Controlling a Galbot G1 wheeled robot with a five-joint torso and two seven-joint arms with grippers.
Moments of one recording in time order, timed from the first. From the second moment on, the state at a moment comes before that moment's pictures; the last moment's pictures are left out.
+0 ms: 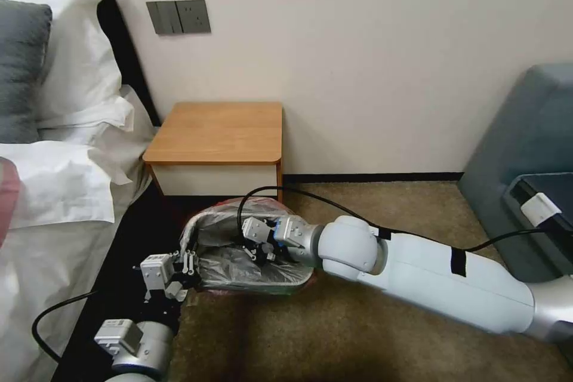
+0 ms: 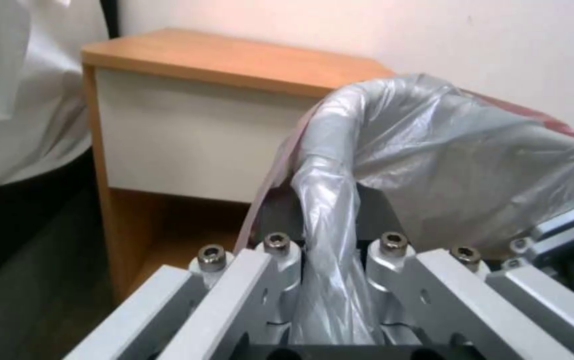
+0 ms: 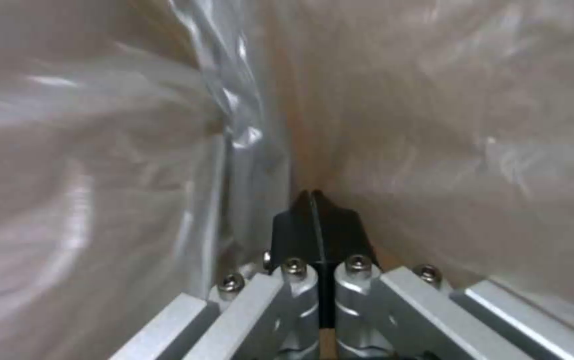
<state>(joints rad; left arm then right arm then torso) 1.85 -1.41 -0.58 -2.36 -0.31 0.06 -0.02 -0.28 0.96 -0.78 1.95 0.52 -0.62 -0.07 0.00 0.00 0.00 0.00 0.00</state>
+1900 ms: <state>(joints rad) 1.82 -1.43 -0.54 -2.25 -0.39 0.08 -0.08 -0.42 0.68 -0.56 2.38 1.07 -0.63 0.42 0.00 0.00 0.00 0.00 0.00</state>
